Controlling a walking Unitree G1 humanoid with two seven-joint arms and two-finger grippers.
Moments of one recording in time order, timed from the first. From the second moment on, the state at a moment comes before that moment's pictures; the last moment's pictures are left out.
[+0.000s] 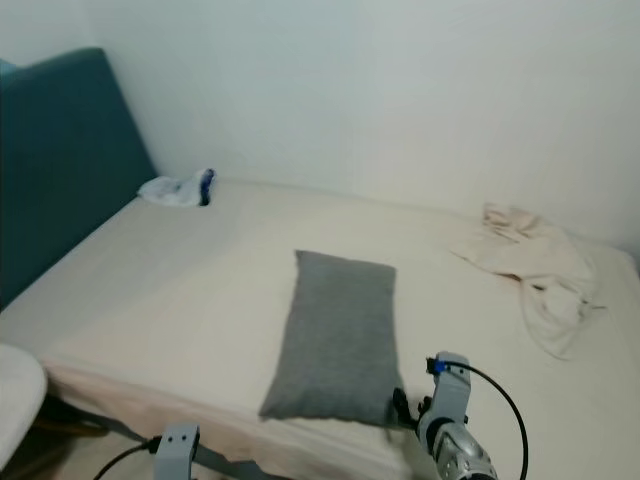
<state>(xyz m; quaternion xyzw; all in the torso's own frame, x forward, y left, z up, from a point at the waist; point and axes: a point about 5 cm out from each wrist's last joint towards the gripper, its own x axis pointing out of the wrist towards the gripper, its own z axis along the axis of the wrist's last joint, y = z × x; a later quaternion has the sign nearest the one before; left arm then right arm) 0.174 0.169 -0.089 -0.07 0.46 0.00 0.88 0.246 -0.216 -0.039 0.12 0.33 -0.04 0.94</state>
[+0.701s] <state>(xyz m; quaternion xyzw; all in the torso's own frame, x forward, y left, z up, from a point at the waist) 0.157 0.170 -0.097 -0.02 0.49 -0.03 0.87 0.204 -0.199 -0.070 0.06 0.43 -0.01 0.90</state>
